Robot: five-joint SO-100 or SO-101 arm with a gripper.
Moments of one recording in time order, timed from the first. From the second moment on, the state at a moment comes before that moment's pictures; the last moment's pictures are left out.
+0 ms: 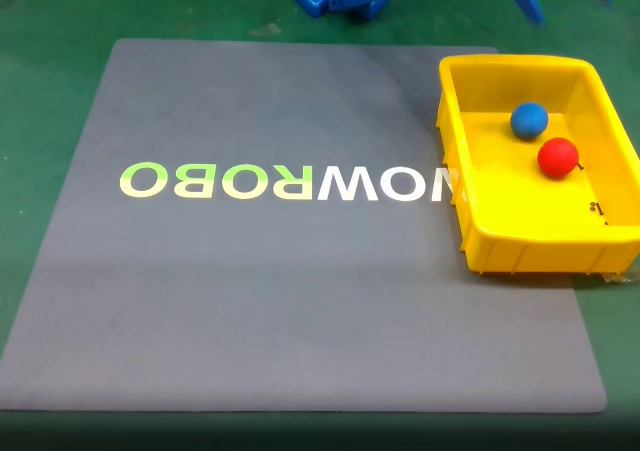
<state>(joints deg) -26.4 108.4 90.7 54.9 -78.9</state>
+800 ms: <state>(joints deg) -0.6 188.4 164.4 64.6 -88.4</state>
